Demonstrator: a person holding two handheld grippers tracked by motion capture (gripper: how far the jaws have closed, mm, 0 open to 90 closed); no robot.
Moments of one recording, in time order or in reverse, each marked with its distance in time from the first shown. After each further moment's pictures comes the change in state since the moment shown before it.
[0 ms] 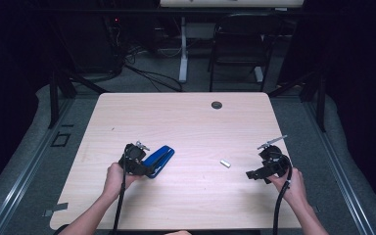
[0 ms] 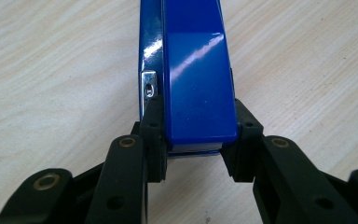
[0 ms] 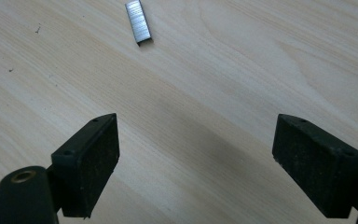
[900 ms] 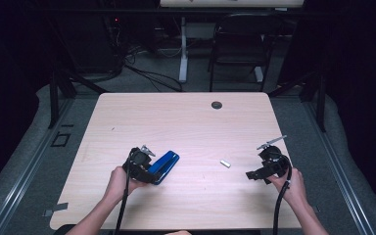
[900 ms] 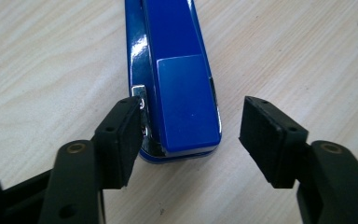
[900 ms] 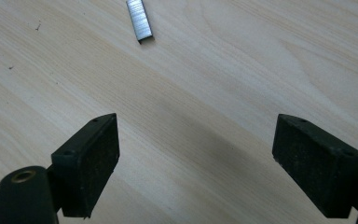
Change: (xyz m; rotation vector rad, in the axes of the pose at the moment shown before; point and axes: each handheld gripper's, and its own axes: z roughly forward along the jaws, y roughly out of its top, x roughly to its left) left arm -0.024 -0.001 -0.013 -0.026 -0.048 0.072; right arm 0.001 0.000 0.001 -0.003 -0.001 -0.001
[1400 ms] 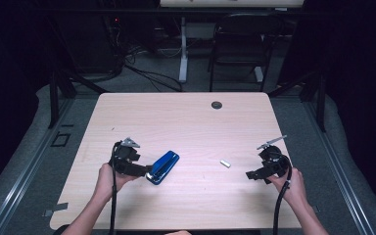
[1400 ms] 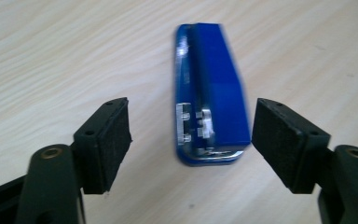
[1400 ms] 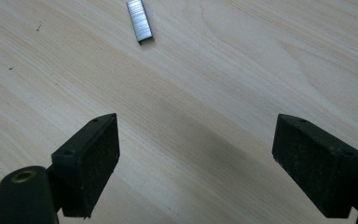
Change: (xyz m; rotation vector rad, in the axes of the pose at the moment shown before) left arm 0.026 -0.010 -0.030 -0.143 0.044 -0.108; right arm 0.000 0.000 -0.001 0.001 0.004 -0.005
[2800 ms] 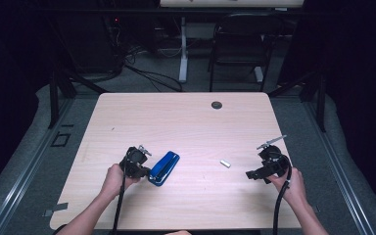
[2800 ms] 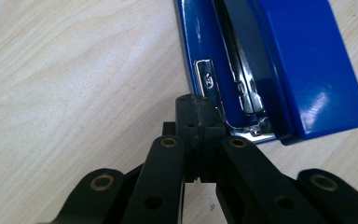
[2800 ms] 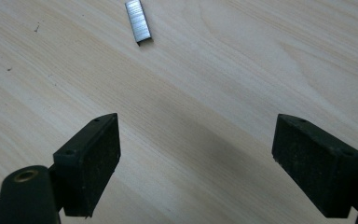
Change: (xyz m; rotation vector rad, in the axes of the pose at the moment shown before) left arm -0.004 -0.004 0.050 0.230 -0.013 0.121; right arm -0.001 0.001 0.000 0.008 -0.006 -0.004
